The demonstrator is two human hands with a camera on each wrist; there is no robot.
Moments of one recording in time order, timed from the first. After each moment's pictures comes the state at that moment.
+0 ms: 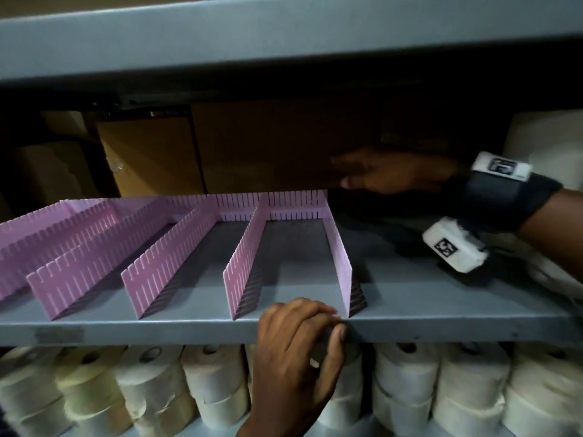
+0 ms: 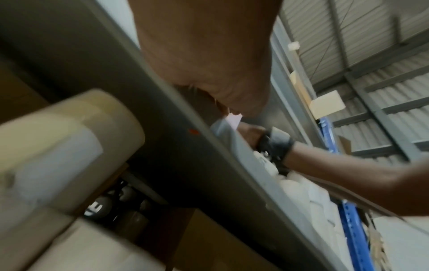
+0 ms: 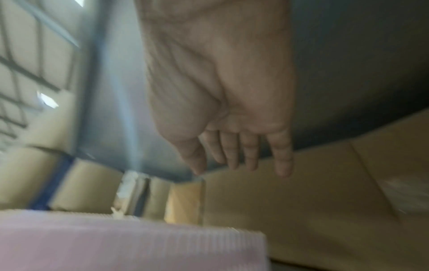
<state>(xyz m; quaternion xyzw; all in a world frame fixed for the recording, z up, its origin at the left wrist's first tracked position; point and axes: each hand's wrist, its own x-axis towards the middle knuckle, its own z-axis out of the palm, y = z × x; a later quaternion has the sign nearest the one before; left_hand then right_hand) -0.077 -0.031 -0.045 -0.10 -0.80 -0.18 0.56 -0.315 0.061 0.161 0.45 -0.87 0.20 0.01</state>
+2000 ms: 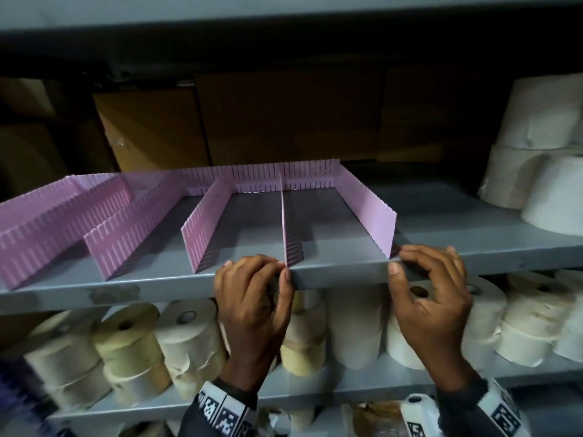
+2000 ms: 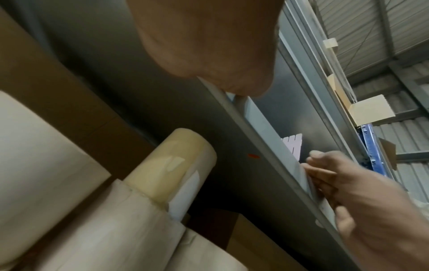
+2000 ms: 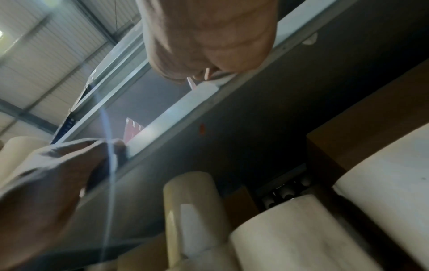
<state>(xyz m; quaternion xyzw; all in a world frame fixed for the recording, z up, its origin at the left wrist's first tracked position) -0.038 -0.127 -0.068 -0.01 -0.77 -0.16 0.62 -0.133 0.090 -0.063 0.27 -0.67 0.47 0.51</state>
